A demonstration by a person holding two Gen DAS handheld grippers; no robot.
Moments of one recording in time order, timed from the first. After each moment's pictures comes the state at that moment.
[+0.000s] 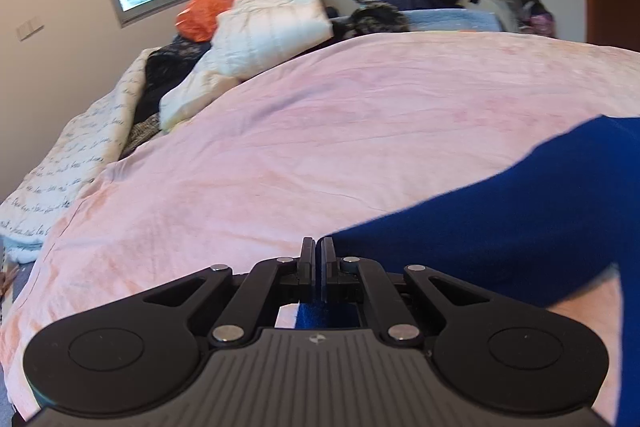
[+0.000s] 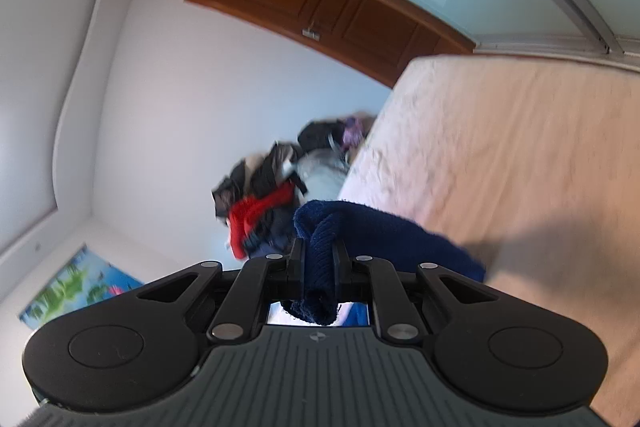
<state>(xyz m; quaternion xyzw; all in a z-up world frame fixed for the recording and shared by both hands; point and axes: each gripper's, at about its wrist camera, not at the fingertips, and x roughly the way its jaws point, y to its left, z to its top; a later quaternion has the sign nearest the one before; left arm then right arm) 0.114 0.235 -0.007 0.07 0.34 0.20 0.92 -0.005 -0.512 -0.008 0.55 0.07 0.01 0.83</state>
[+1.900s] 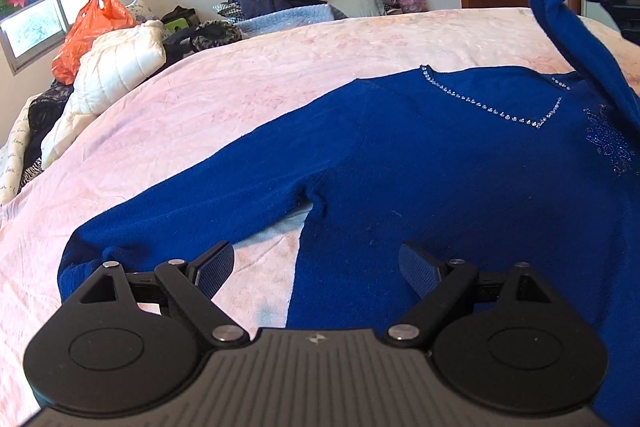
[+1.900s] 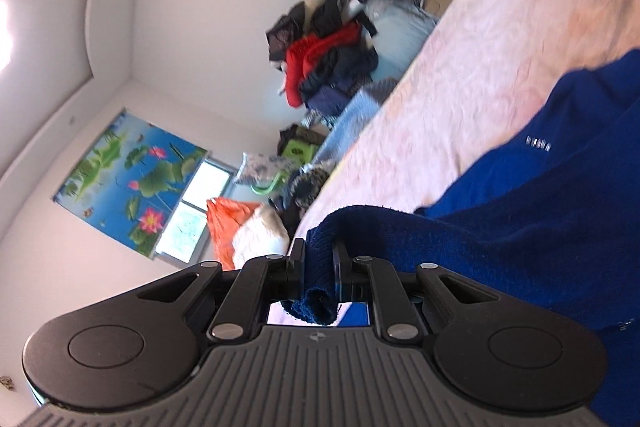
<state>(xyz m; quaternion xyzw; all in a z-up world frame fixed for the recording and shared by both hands) 0.074 0.049 -0.025 0.11 0.35 0.03 0.93 0.154 -0.251 0.007 0.50 0.24 0.21 0.80</state>
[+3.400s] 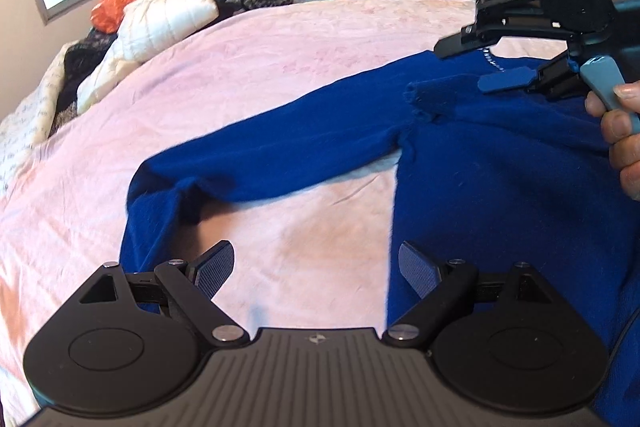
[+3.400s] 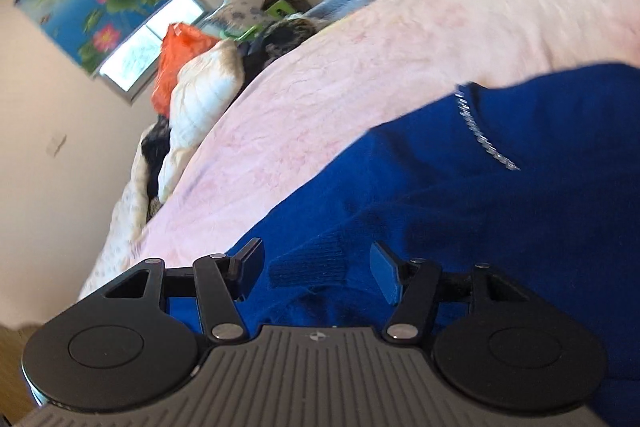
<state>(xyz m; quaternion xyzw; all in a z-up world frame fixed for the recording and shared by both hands) 0.038 0.110 -0.018 0.06 0.39 0.08 0.92 0.184 -0.111 0.000 0.26 0.38 0.29 0.84</state>
